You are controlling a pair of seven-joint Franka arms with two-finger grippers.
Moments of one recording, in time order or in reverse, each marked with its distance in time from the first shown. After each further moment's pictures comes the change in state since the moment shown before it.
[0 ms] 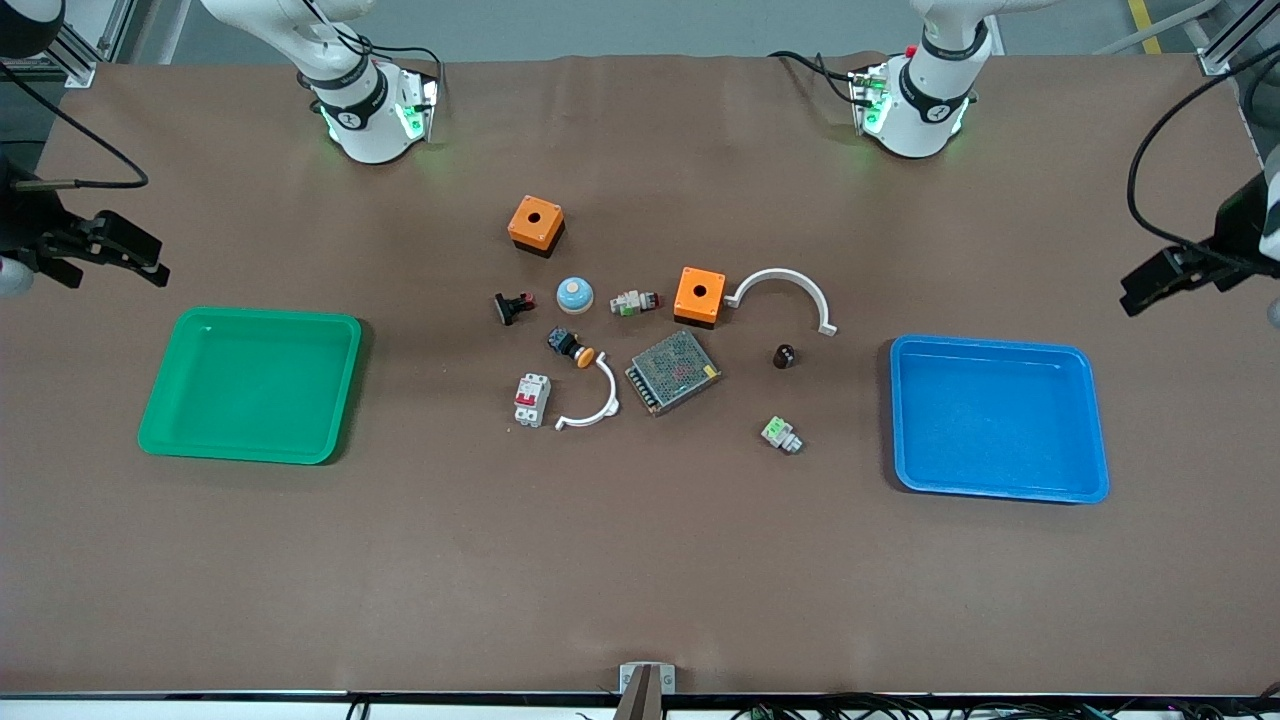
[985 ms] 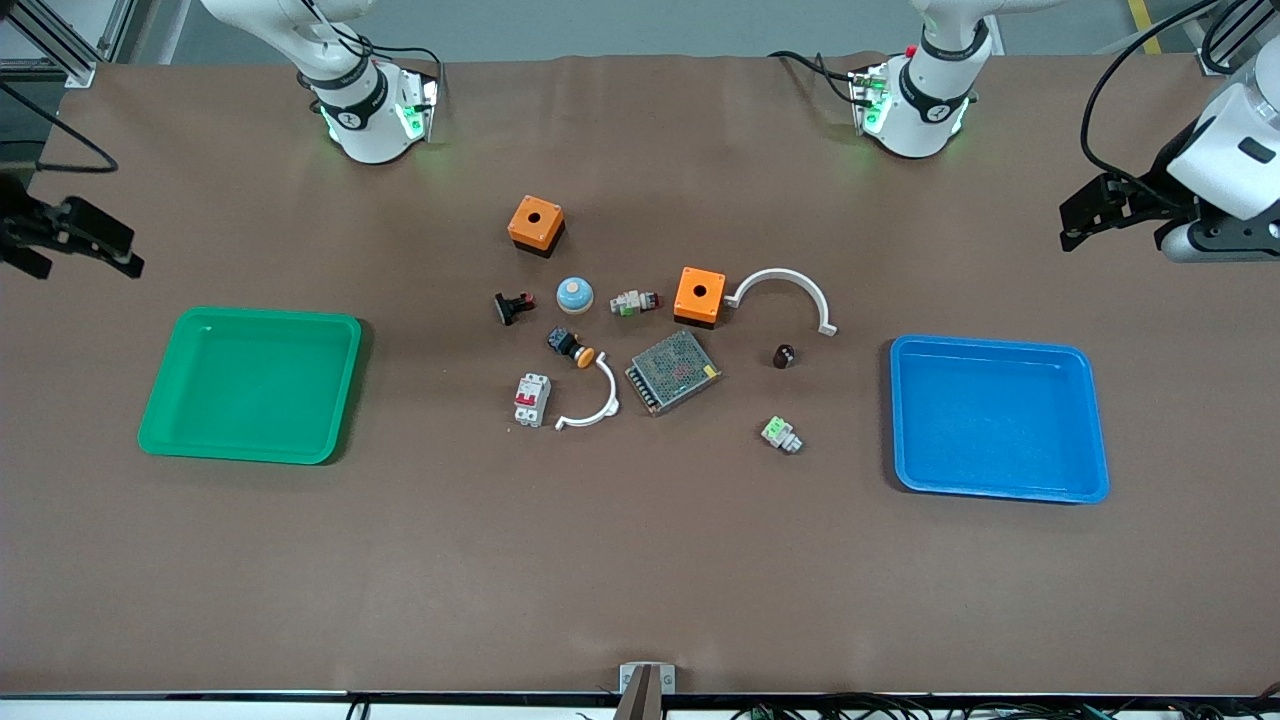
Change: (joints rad) left arm -0.028 -0.075 -0.019 -0.052 -0.079 -0.085 0.207; right arm -0.002 0.024 -0.001 0.139 0.000 -0.128 0.001
